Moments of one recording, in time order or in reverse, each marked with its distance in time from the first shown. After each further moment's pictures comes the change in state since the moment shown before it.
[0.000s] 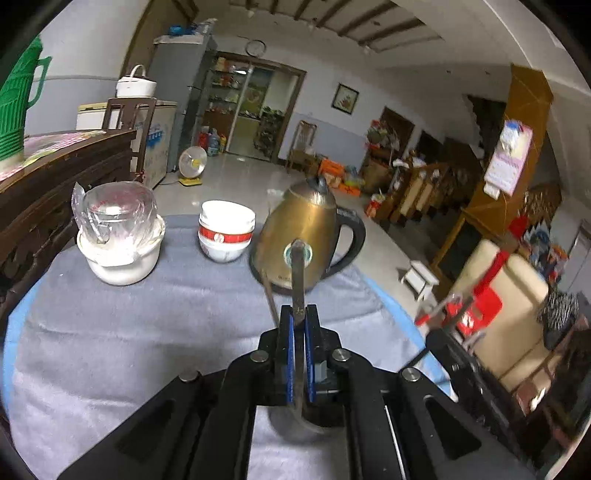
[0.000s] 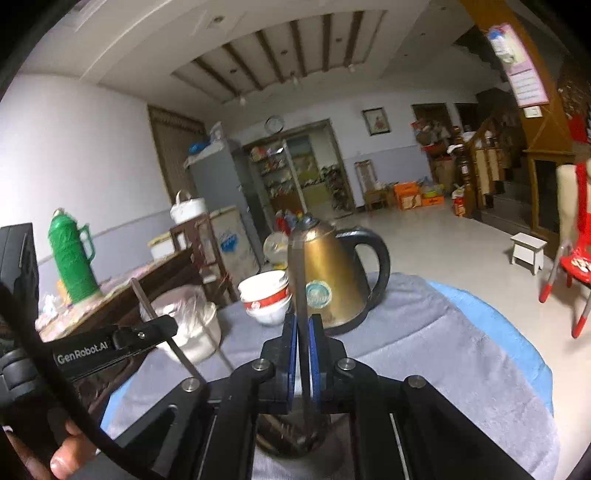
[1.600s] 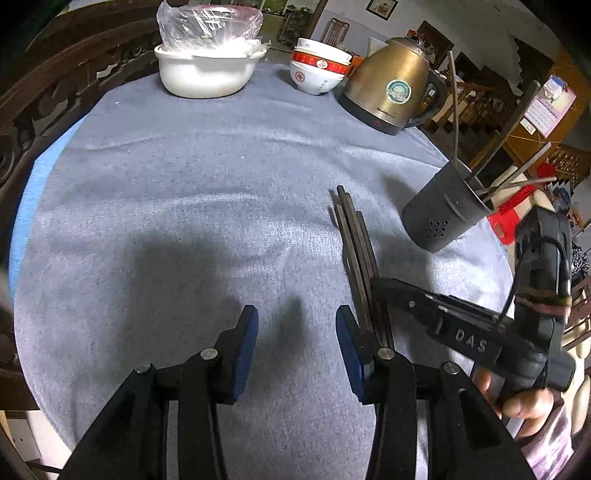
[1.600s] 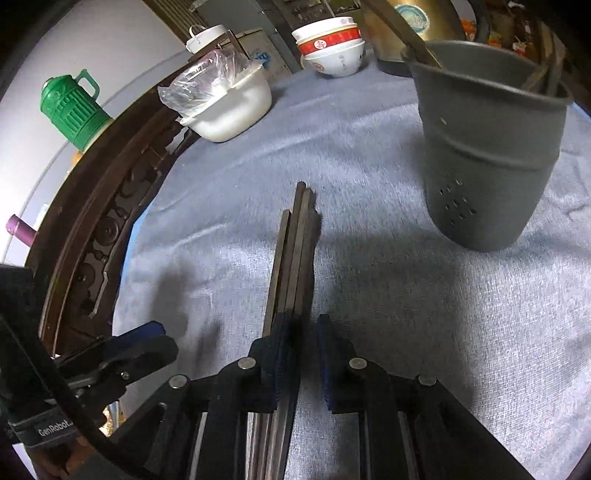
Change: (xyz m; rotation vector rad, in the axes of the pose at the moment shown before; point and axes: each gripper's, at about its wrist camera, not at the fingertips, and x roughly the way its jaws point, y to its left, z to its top) left arm -0.008 0.150 -0.148 -0.084 0.451 0.044; right arm 0.096 0.074 -0.180 0.048 0.724 0.176
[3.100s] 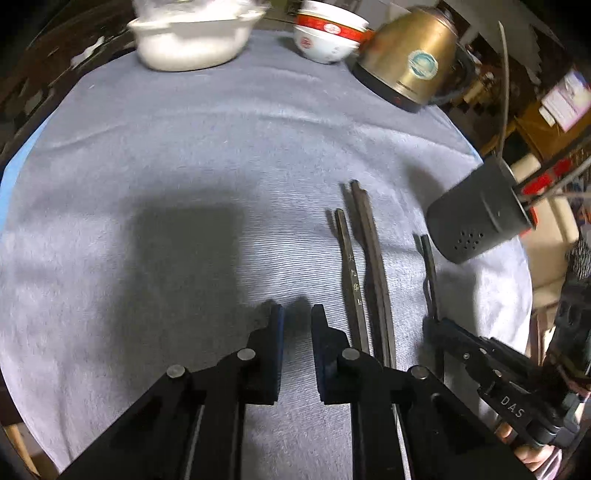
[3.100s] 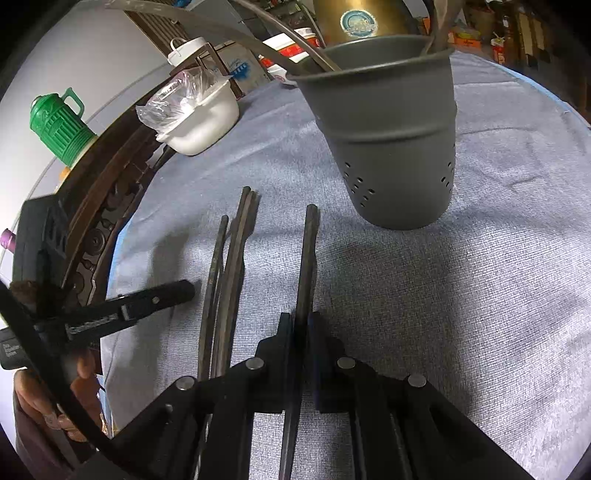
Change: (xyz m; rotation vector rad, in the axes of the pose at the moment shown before) left arm 0.042 -0.002 0.030 -0.031 0.115 0.042; right arm -0.022 -0.040 -0.014 0.059 -0.030 -0.030
